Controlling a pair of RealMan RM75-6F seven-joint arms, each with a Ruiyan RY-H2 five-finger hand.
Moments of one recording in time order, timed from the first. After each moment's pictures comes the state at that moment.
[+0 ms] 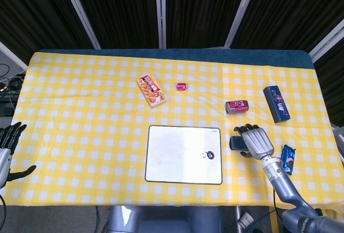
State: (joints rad) left arm -0.07 -0.98 -0.02 -1.82 1.46 1.45 0.06; right arm 0.45 -1.44 0.10 -1.33 -1.38 1.01 -0.22
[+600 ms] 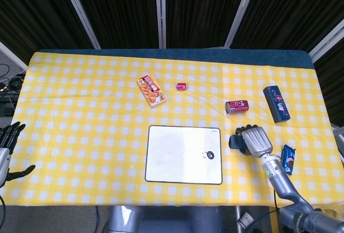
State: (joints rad) left arm -0.07 -0.98 -0.03 -1.82 1.45 1.45 0.06; right arm 0.47 -1.51 0.08 -1.18 -1.41 1.01 -0.15
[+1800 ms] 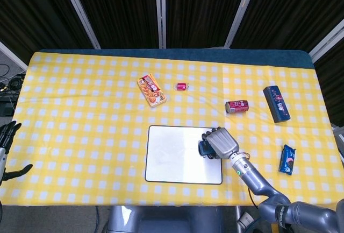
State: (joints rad) left arm -0.06 -0.97 -0.03 -1.81 1.45 1.46 0.04; right arm 0.63 -1.51 0.08 -1.44 -1.34 0.88 -0.41
